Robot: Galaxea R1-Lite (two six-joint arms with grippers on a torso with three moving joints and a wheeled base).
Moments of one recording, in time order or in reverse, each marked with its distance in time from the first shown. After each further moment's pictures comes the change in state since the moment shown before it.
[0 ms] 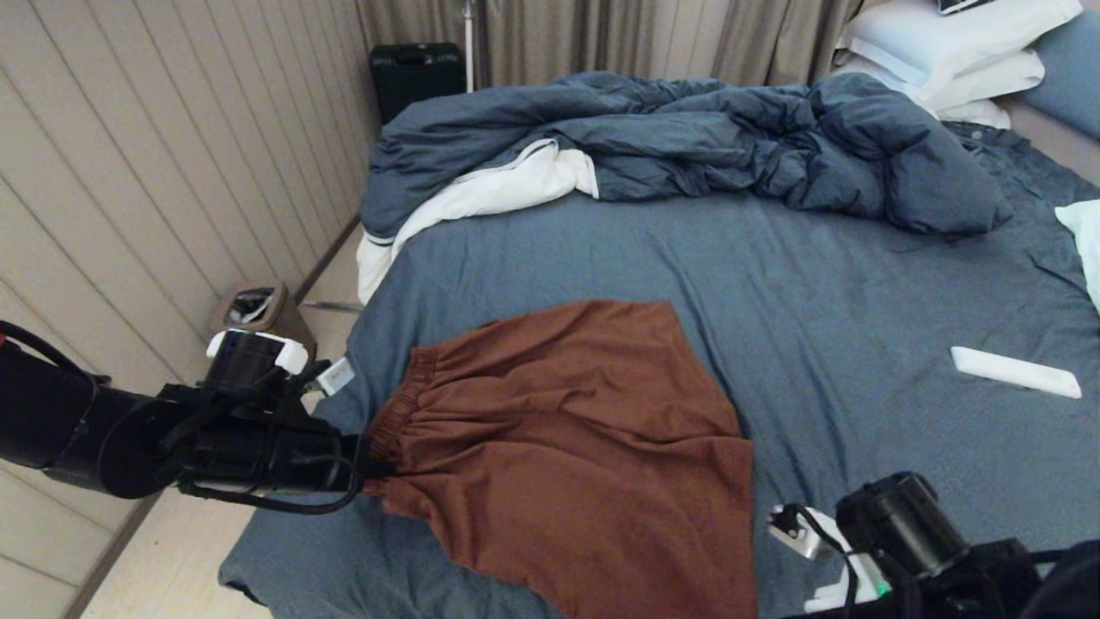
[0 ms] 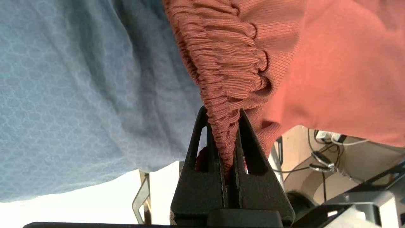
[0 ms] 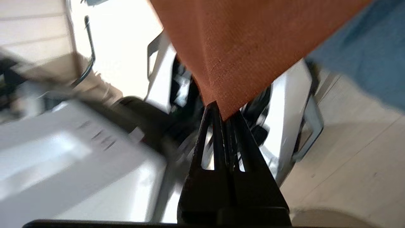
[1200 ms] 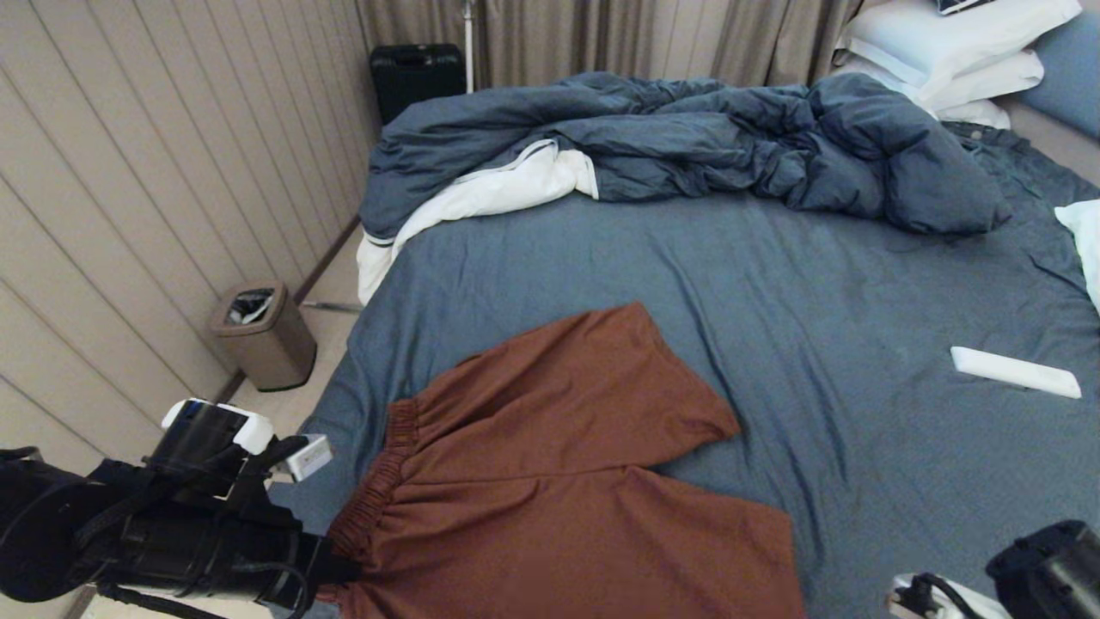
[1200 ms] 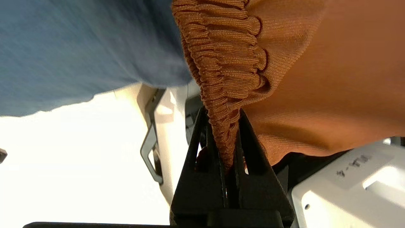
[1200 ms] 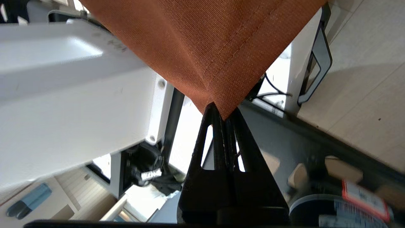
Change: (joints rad) left arm -0.026 -0.143 0.250 0.071 0.004 0.107; right arm -0.003 -0.427 -0.020 0.538 0.022 -0.025
